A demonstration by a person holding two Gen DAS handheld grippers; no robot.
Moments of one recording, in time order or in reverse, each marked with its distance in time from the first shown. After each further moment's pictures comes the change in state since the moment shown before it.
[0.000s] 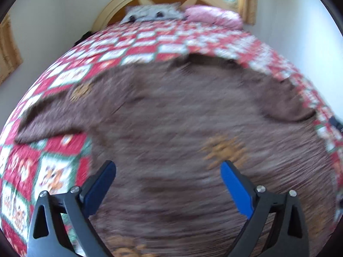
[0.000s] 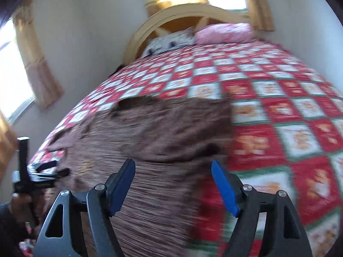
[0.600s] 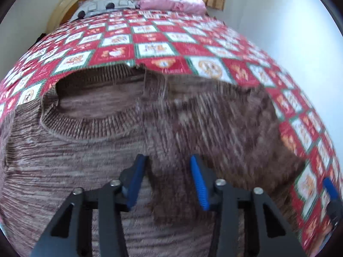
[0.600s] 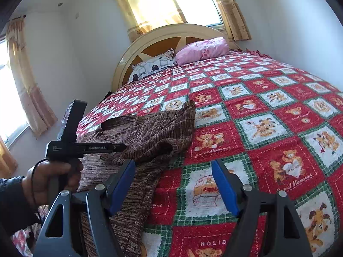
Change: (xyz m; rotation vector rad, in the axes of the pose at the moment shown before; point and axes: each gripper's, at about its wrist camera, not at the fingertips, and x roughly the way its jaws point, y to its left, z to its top) left arm 0.100 -0.135 0.085 0.056 0.090 -0.188; right arm -0.026 -0.047 -0.031 0.113 -0.135 0.011
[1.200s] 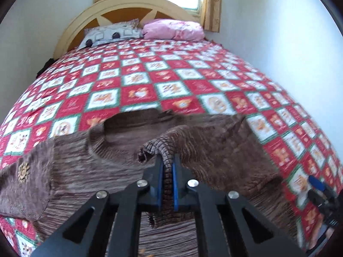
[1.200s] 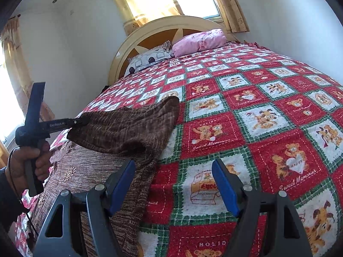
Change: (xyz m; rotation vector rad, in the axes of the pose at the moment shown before) left arm -0.059 0.034 0.011 0.070 -0.148 0.066; right arm 0.013 -0.003 -0.002 0.008 0.054 -0.016
